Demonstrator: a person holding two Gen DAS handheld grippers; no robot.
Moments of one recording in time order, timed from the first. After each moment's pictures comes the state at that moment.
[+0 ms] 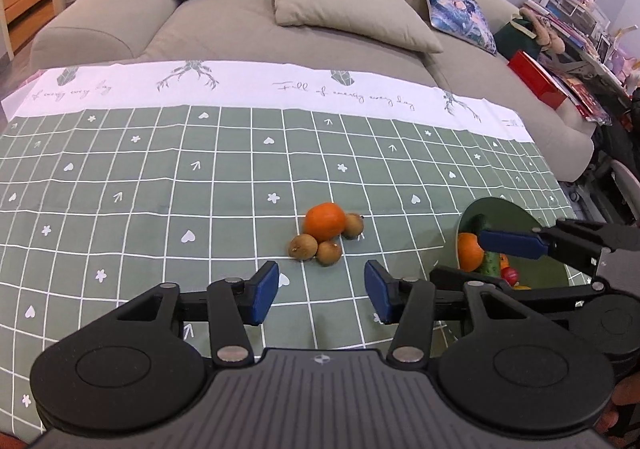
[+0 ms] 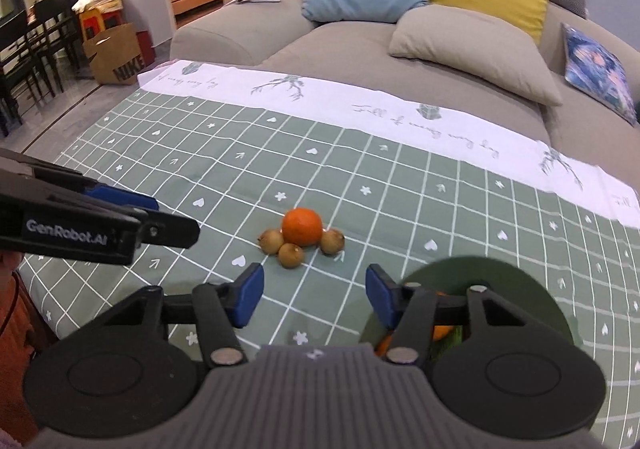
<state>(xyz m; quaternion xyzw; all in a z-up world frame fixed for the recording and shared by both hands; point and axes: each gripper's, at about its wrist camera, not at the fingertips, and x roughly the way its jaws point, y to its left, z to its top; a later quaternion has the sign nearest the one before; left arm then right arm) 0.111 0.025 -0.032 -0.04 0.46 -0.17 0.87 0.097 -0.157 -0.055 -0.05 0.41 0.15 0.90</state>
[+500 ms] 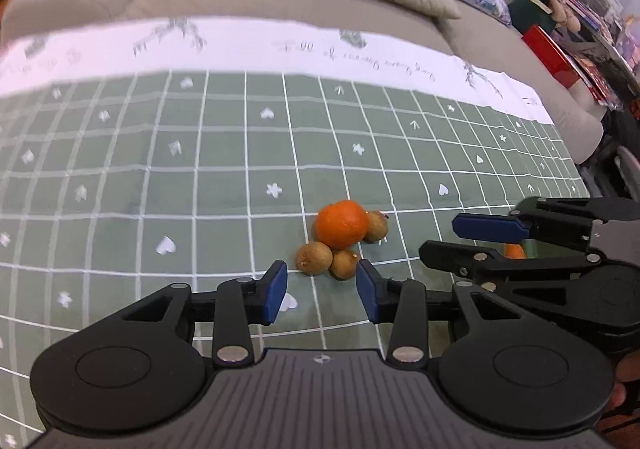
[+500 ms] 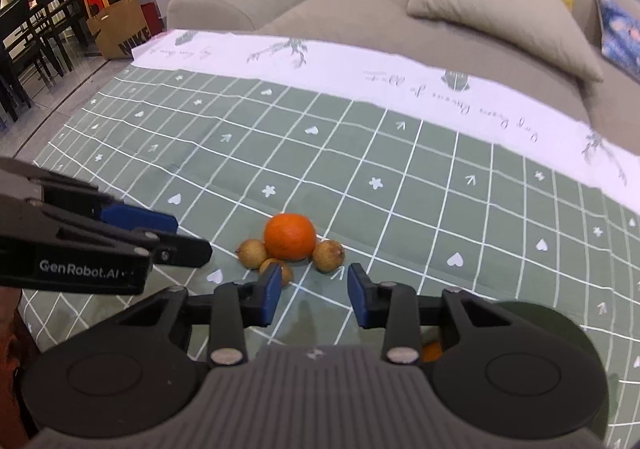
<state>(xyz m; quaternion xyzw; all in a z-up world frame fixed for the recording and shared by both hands) 0.173 0.019 -0.082 -0.05 0.52 -0.18 0.83 0.180 -0.157 -0.098 -0.03 0.47 0.18 0.86</state>
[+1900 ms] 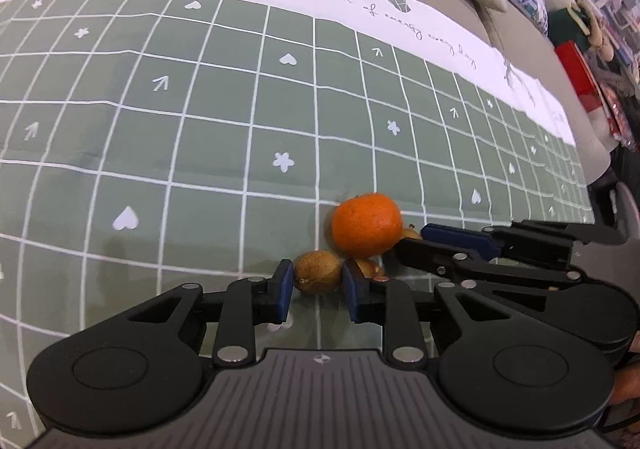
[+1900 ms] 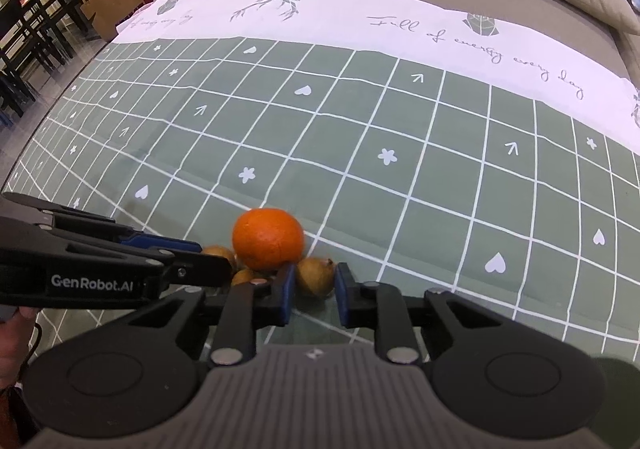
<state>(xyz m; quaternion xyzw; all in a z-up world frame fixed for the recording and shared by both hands) 0.210 0.024 -0.132 -0.12 0.58 -0.15 0.79 0.232 -0.151 -0.149 -0.01 0.53 0.19 0.83</state>
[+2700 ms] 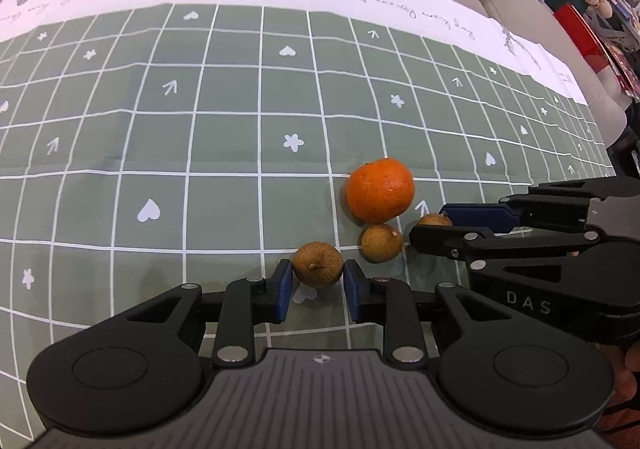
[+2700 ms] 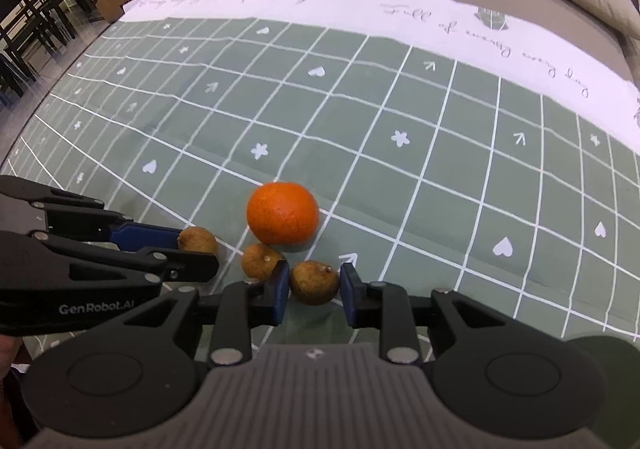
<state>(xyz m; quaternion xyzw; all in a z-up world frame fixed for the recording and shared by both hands) 0.190 0.017 -0.128 -0.05 0.57 -0.15 0.81 0.223 -0.145 -0.147 -0.03 0.54 0.20 0.82</state>
